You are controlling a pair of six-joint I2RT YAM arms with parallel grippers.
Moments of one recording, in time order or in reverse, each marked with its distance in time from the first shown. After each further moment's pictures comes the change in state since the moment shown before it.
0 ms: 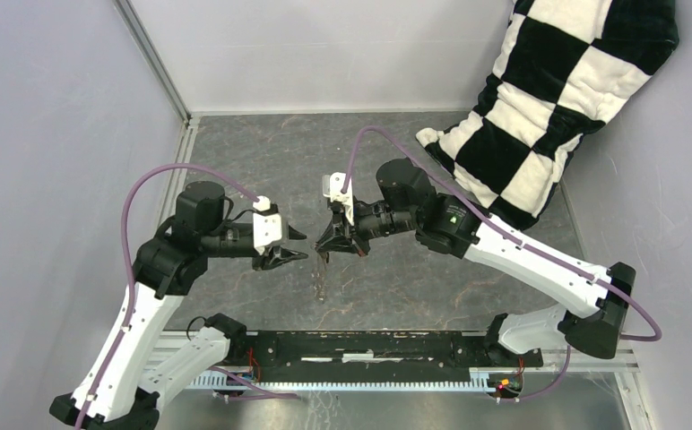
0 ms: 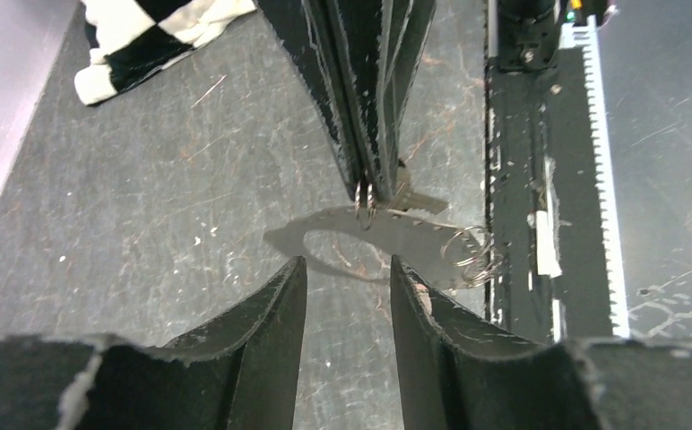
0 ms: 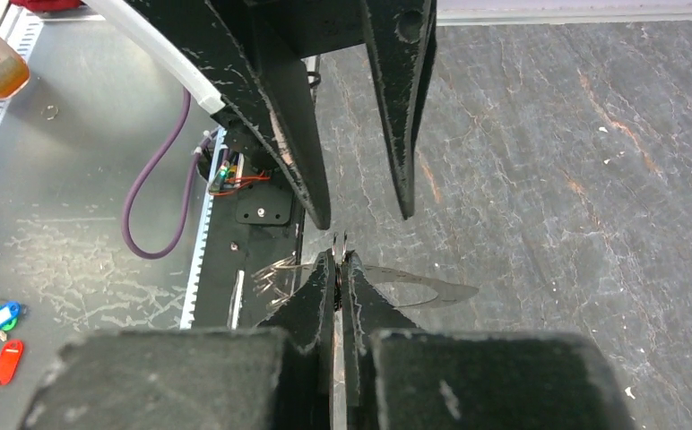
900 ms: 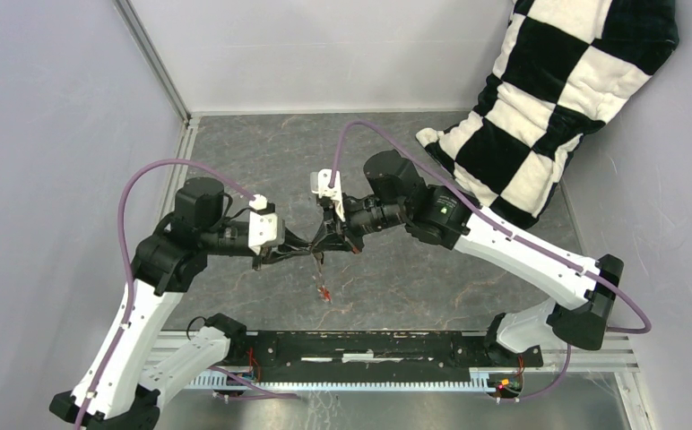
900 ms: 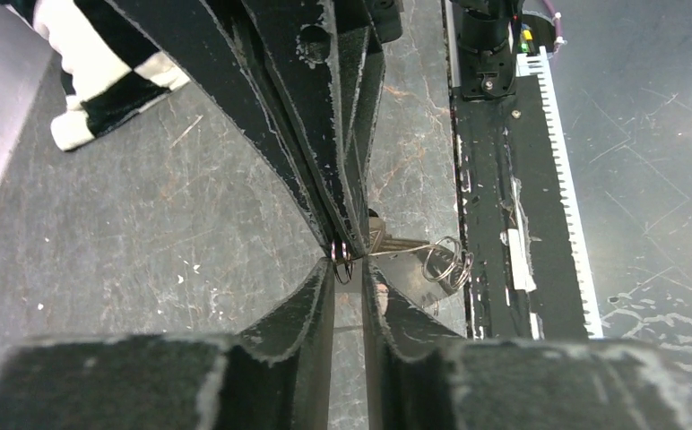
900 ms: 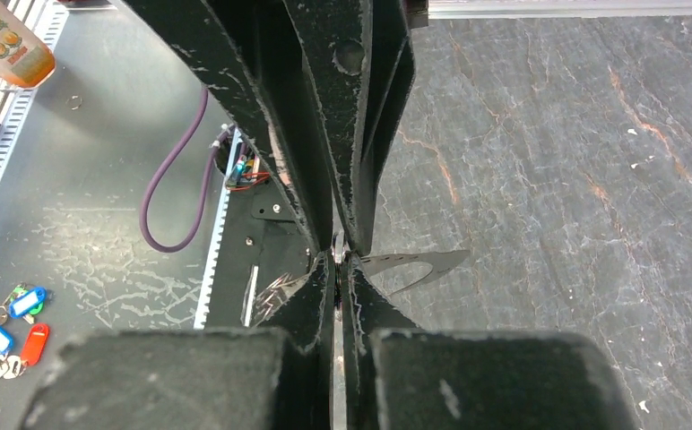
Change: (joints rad) left arm 0.000 0.017 0.021 -0.006 0.090 0.017; right arm 0.005 0.071 0.109 -0.093 -0.040 -0.019
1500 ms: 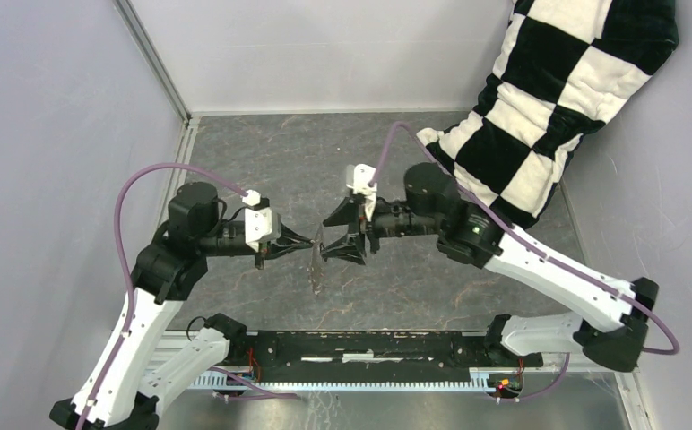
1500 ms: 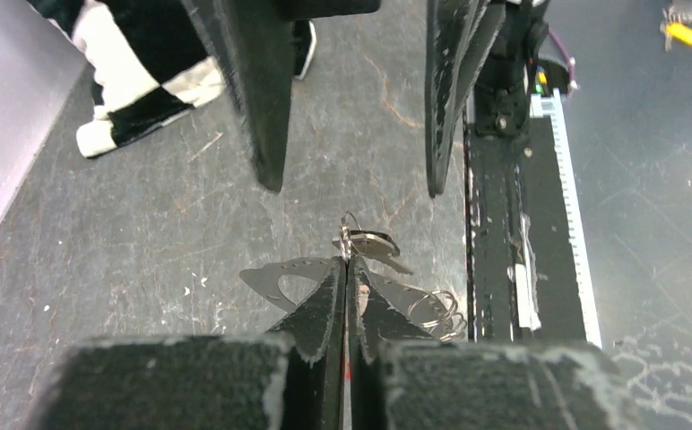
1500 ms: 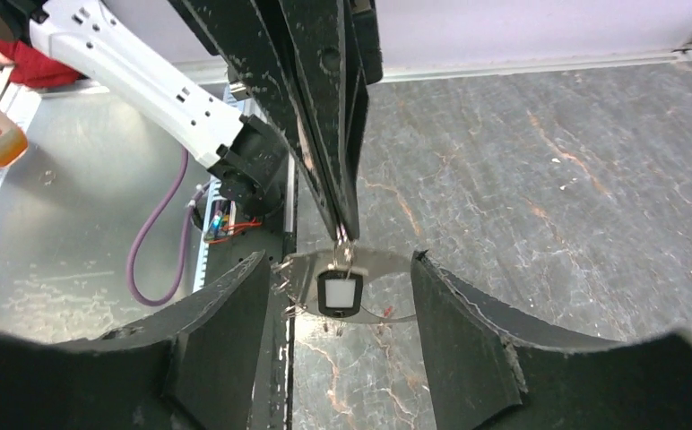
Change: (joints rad) left arm 0.002 -0.031 -0.029 0.114 -0.016 -0.116; right arm -0.006 -0.139 -0.126 0.159 0.095 0.087
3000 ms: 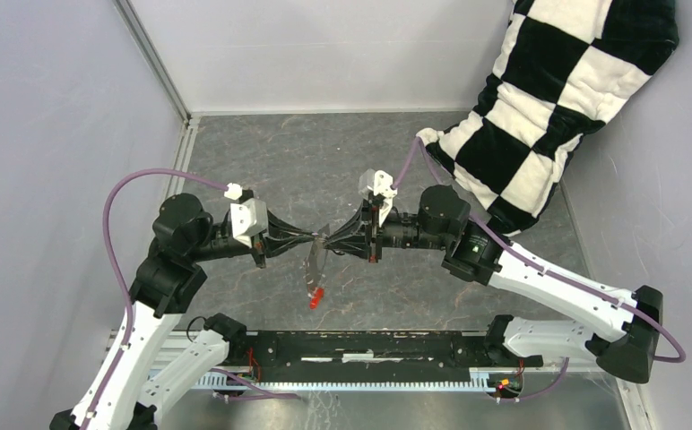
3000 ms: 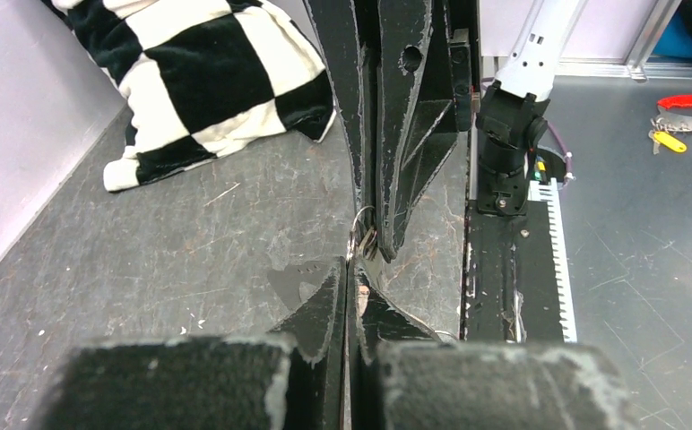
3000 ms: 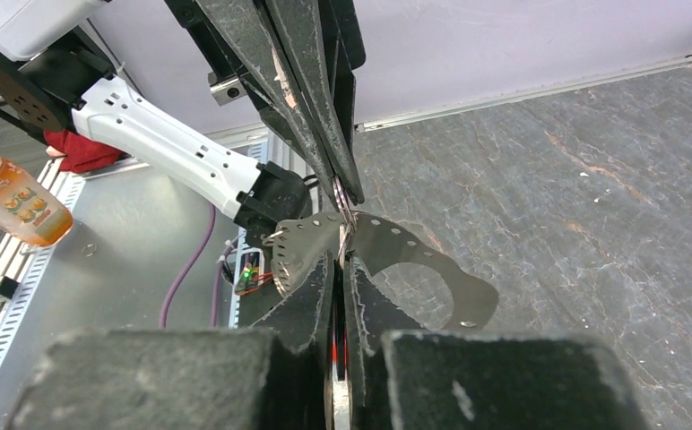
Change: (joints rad) left arm -0.003 -0.106 -0.114 0.349 -0.050 -0.367; right arm -0.005 -0.146 -0.301 0.363 0.058 0.237
